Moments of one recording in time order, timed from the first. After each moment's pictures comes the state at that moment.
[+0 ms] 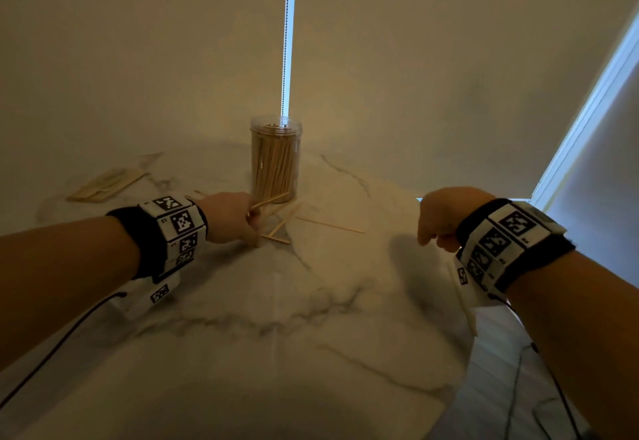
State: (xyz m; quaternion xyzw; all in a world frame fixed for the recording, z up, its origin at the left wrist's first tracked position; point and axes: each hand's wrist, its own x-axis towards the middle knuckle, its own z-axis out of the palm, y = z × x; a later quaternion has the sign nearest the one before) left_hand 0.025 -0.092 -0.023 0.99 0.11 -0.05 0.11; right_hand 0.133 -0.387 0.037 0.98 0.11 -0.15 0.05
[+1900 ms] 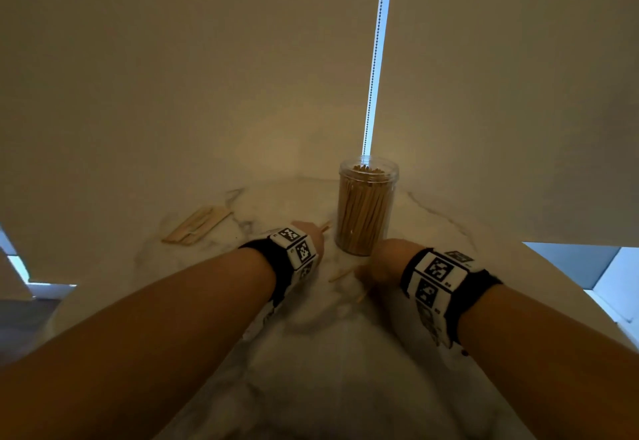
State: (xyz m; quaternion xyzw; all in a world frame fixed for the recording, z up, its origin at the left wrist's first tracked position) left_hand 0.090 -0.036 -0.024 0.97 0.23 -0.09 0.01; right_hand 0.156 -0.174 -0.022 0.93 0.34 -0.14 0.08
